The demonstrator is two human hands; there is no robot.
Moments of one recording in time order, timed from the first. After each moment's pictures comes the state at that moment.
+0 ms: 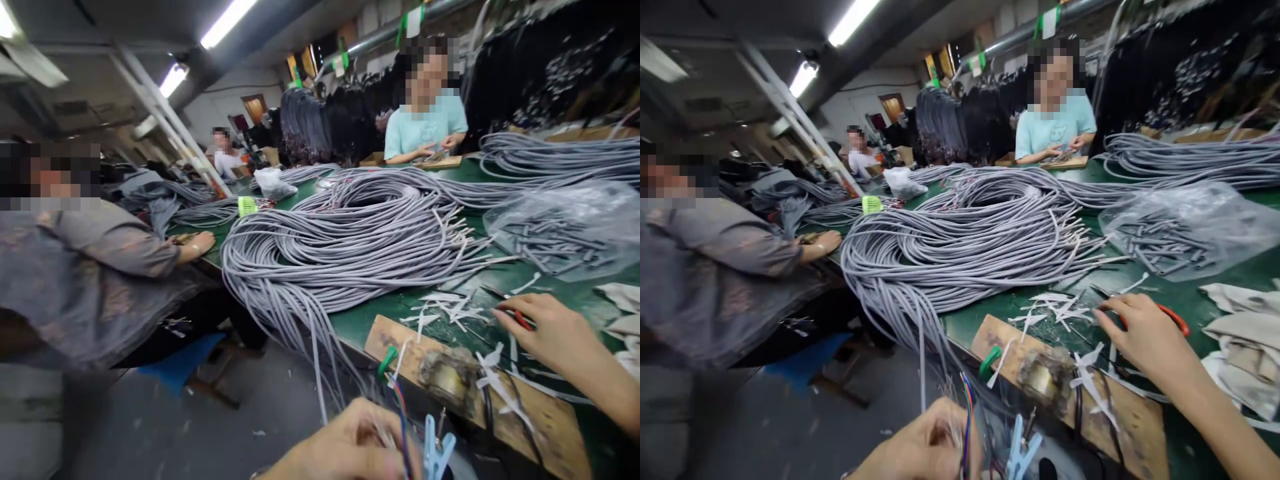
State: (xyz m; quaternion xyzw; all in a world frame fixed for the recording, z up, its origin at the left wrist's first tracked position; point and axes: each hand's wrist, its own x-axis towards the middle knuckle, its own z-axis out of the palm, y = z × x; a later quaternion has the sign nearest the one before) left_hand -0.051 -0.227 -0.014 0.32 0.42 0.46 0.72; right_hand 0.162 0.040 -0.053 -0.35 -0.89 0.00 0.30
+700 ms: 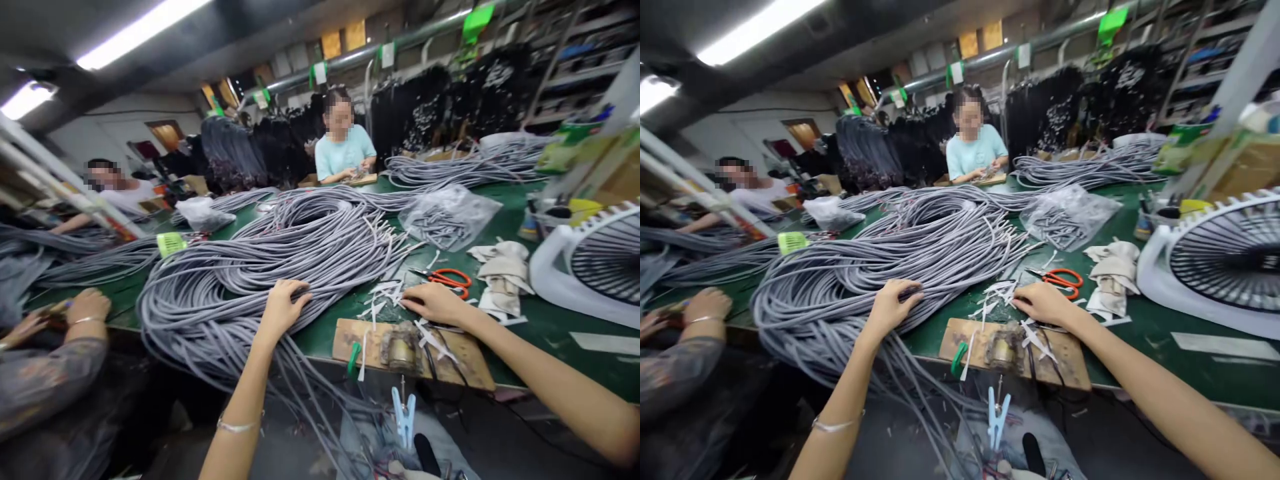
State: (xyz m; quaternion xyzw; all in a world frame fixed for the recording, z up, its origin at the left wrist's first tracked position) left_hand -0.181 -0.103 0.006 0.68 0.67 0.30 -0.04; right_hand 0.135 0.010 -0.036 -0.30 -0.94 0.08 0.11
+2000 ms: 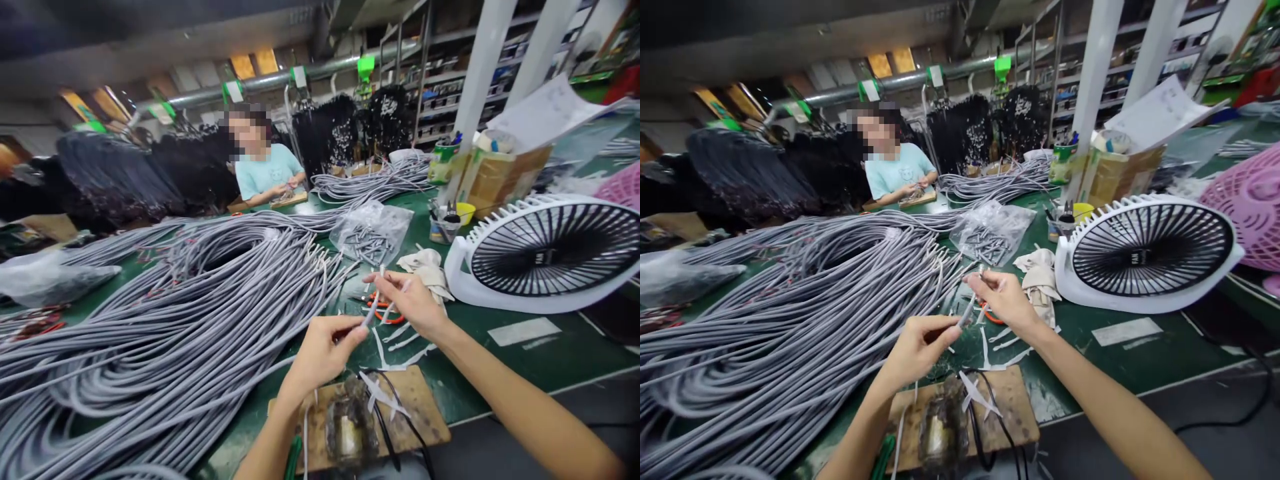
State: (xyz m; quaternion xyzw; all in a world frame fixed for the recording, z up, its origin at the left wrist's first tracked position) left_hand -0.010 -0.017 0.017 0.76 0.44 0.33 0.35; right_hand 0.168 0.026 0.013 -0.43 -0.61 0.42 0.51
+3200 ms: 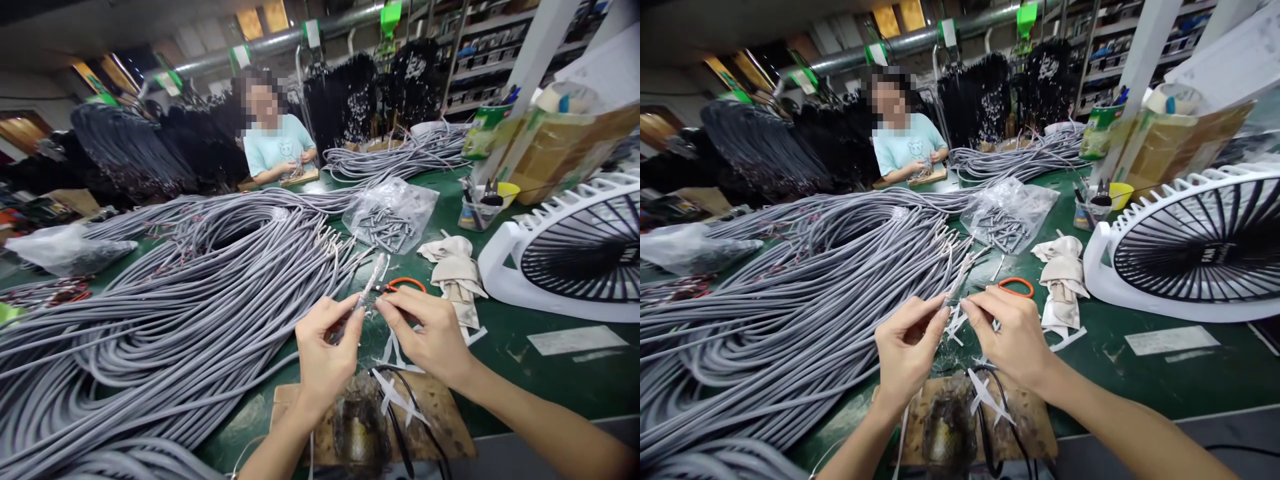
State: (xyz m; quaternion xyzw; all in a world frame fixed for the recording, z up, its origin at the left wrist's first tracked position) left_hand 0.001 -0.028 0.010 0.65 0.48 0.55 0.22; right_hand 0.148 -0.008 0.004 -0.39 -0.75 0.12 0.51
